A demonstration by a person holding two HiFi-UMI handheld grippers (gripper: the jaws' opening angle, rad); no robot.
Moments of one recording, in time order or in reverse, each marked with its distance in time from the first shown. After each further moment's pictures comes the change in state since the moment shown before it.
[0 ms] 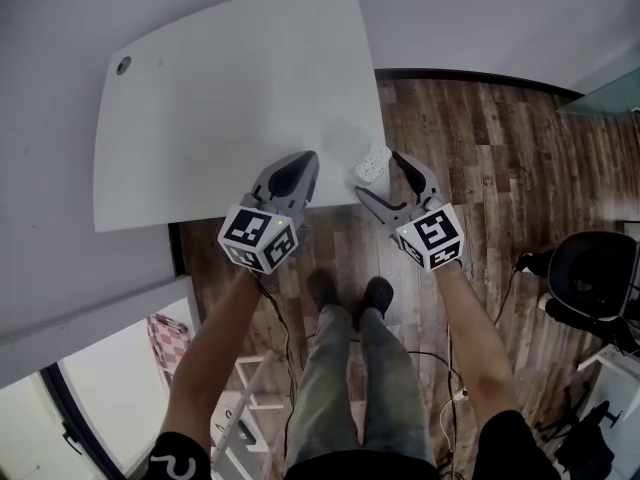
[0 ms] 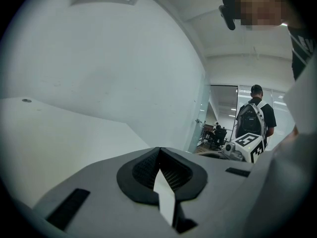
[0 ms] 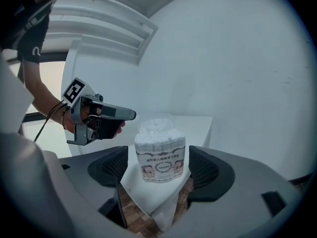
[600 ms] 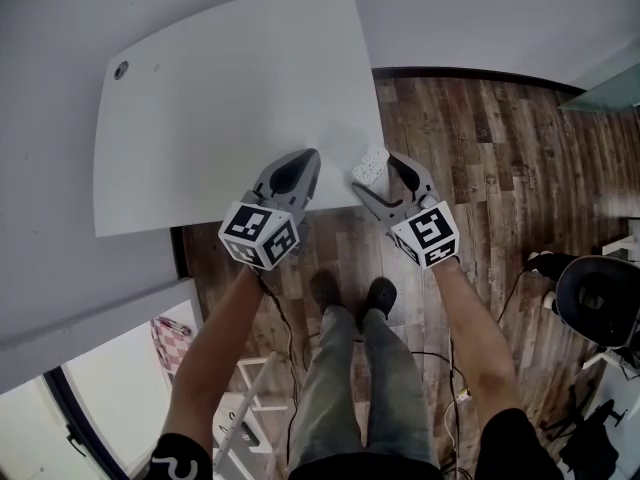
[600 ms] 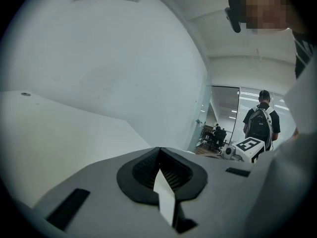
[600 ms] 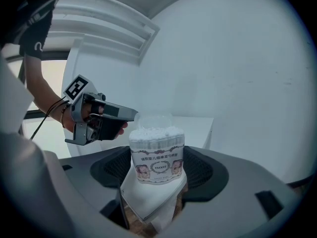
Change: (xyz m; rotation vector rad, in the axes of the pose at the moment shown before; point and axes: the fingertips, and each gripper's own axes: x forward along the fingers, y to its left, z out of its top) left arm 0.015 0.003 -0.005 -0.038 0.013 -0.006; right arm 0.010 -0.005 -0.004 -0.015 -0.020 0.002
